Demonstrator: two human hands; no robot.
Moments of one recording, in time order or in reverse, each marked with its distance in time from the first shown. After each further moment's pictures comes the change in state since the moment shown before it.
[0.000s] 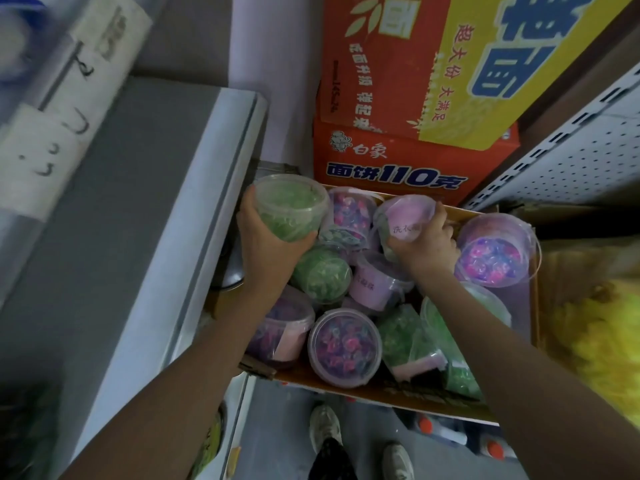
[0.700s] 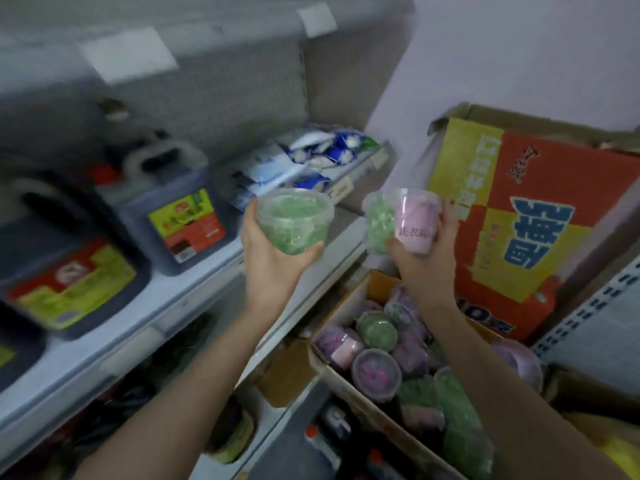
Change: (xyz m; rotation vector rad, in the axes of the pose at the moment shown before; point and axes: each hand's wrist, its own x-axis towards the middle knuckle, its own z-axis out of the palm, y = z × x) left_hand -0.170 0.215 -0.216 0.011 0.613 0.163; right_hand -0.230 -0.090 -0.200 0.853 -0.130 -0.826
